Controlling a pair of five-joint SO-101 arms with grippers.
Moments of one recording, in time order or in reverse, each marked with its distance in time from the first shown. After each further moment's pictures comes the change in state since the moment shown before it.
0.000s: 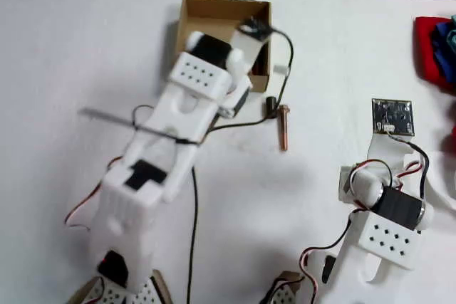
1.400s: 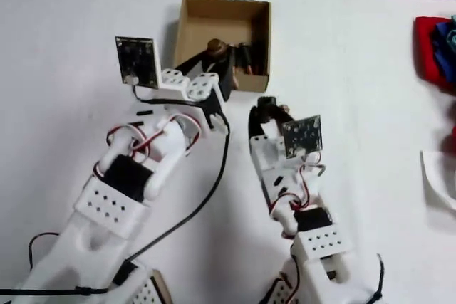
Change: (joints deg) left arm 0.1 -72.1 82.8 -80.5 27.3; right arm -39.7 0.0 37.5 -84.9 -17.4
